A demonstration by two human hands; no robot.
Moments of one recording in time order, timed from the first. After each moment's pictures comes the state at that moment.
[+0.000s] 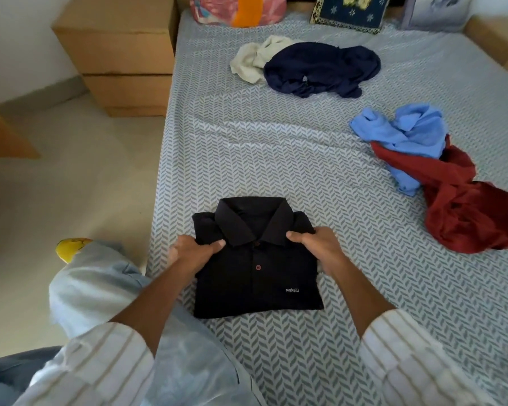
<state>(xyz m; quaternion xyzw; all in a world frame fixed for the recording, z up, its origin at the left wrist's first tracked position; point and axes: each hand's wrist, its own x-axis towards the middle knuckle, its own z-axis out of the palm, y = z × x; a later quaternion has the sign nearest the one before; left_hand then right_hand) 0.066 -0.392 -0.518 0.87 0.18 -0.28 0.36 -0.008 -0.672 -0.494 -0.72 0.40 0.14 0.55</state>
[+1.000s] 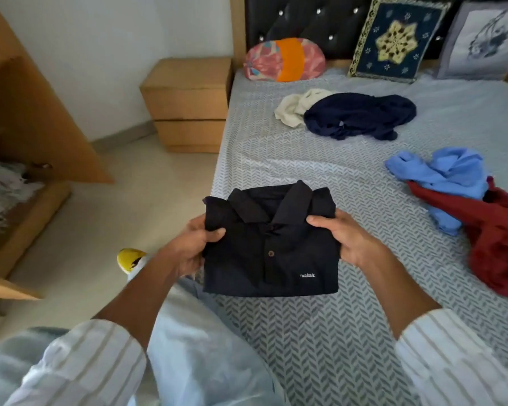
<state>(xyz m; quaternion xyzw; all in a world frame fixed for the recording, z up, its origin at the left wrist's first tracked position) 0.069 -0.337 -0.411 0.63 0.07 -0.27 0.73 0.027 -0.642 -0.399 -0.61 0.20 0.13 0.76</state>
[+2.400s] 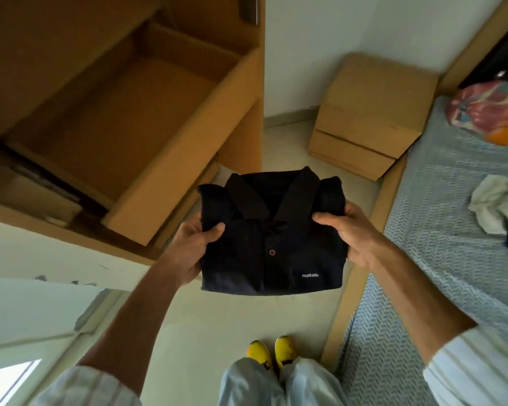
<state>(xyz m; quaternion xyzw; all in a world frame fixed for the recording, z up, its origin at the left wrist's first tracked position) 0.250 0.120 -0.134 0.59 0.27 -0.09 0.75 0.359 -0.149 -0.130 -0.67 0.12 0.31 0.67</state>
